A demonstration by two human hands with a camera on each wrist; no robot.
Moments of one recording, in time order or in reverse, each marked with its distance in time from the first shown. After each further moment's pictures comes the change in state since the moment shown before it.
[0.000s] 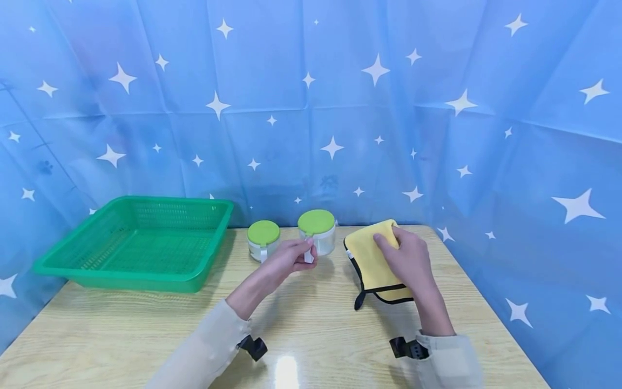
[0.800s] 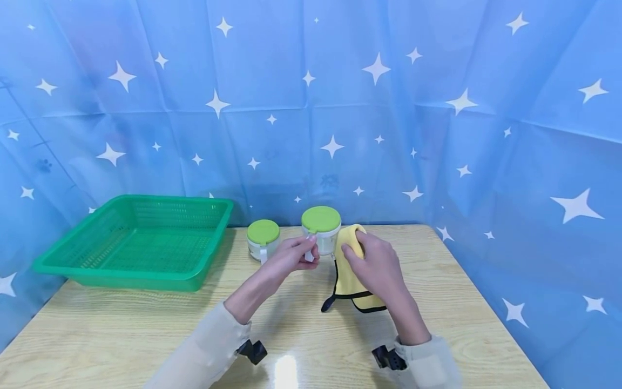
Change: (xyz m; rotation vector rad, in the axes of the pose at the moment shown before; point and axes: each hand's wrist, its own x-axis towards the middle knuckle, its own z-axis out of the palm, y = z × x) left_hand -0.013 0.015 0.013 0.062 0.048 0.059; right_hand -0.012 -0.038 0.037 -0.113 -0.018 -0.221
